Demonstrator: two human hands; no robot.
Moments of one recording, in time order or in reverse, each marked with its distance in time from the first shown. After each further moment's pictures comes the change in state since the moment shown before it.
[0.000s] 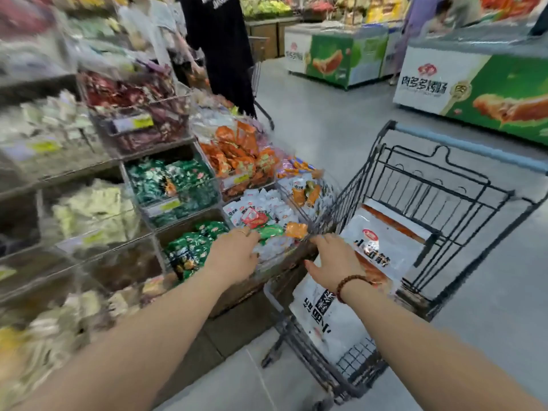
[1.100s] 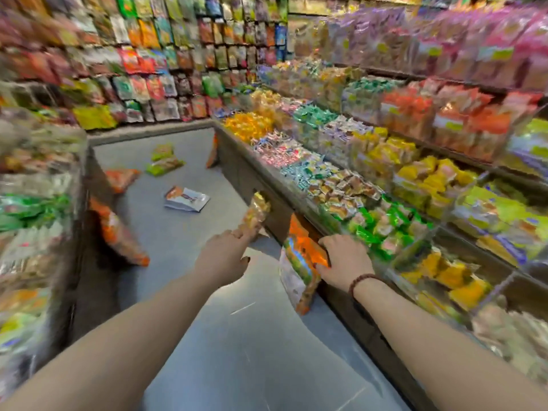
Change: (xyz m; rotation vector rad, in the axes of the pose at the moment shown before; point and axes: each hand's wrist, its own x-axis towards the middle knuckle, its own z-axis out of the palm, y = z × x) left_hand -0.895 -0.171 -0.013 0.067 0.070 -1.616; right_hand -0.432 -0.713 0.145 -0.104 -0.202 -1.632
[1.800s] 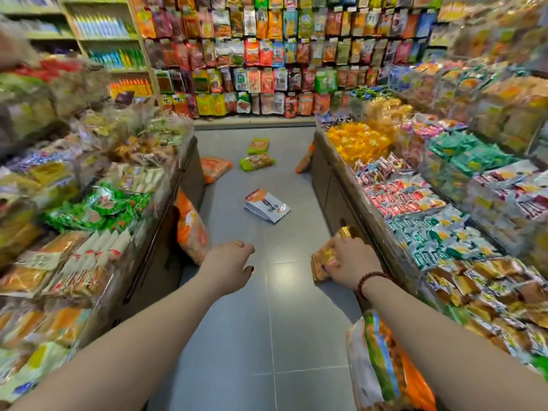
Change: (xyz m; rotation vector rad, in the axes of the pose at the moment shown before) left_hand 0.187 -0.241 0.033 0.008 -0.106 -0.457; right_hand 0.407 -0.112 0.052 0.056 -0.117 -0.343
